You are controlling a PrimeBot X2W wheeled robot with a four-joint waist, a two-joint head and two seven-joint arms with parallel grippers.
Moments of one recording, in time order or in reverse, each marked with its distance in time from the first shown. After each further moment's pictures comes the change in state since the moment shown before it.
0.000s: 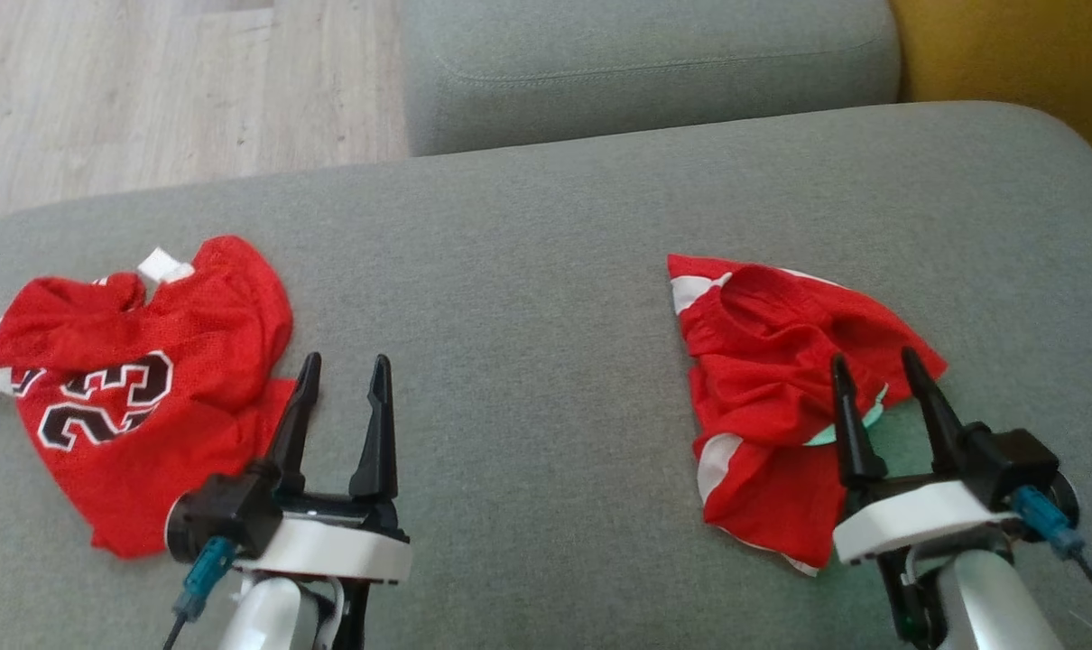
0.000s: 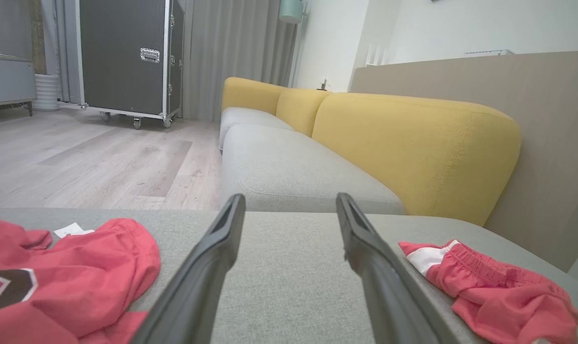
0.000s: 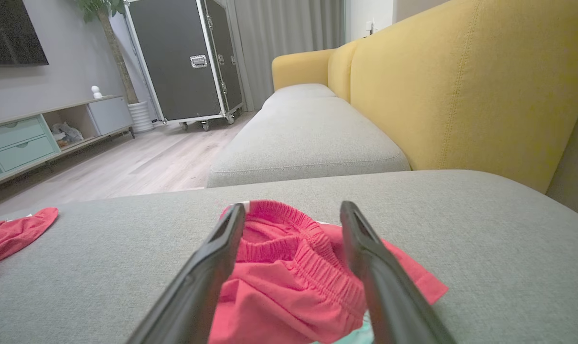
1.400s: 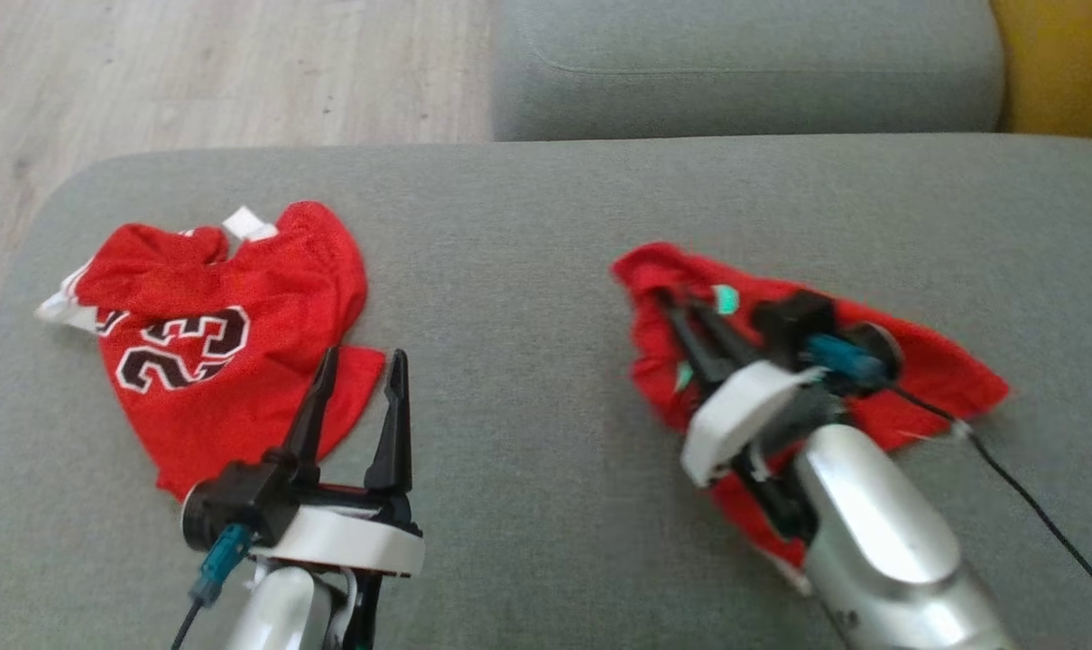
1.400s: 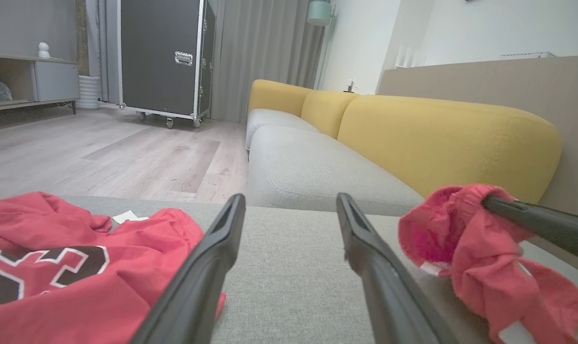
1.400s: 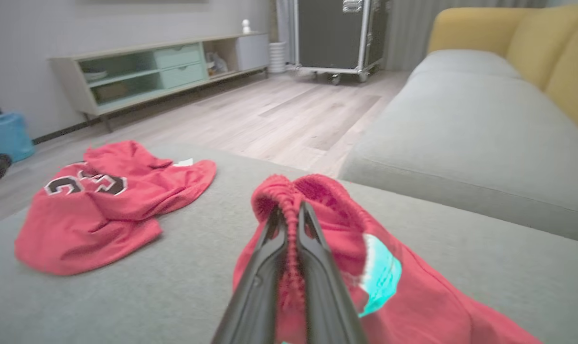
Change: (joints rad) left arm -0.031 0.000 -0.031 0.034 -0.004 0.000 0.000; right arm -0.305 -0.003 0.352 0.125 0.067 0.000 0.242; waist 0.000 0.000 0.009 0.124
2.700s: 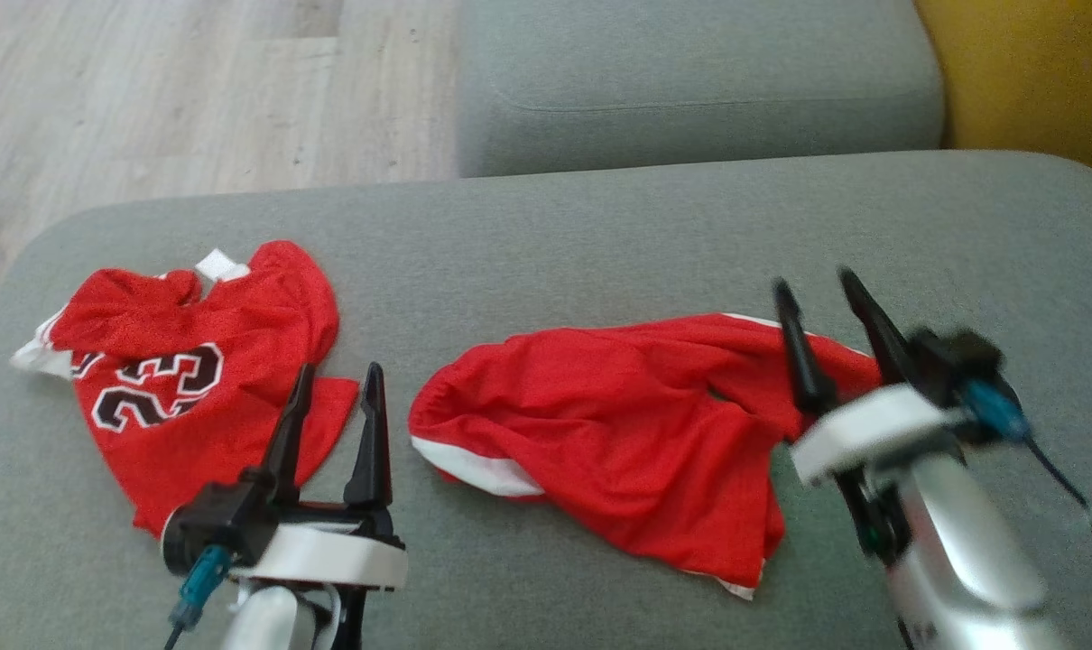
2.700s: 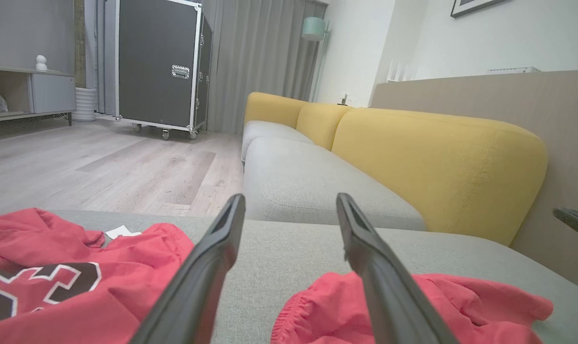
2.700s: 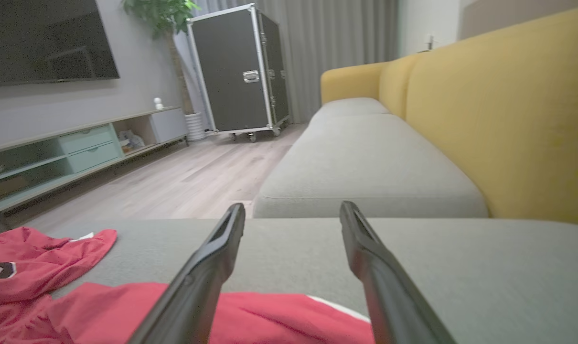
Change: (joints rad) left arm 0.043 0.000 0.033 -0.031 -0.010 0.014 0.000; right arm 0.030 -0.044 -0.173 0.117 0.061 0.000 -0.239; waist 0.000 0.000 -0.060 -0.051
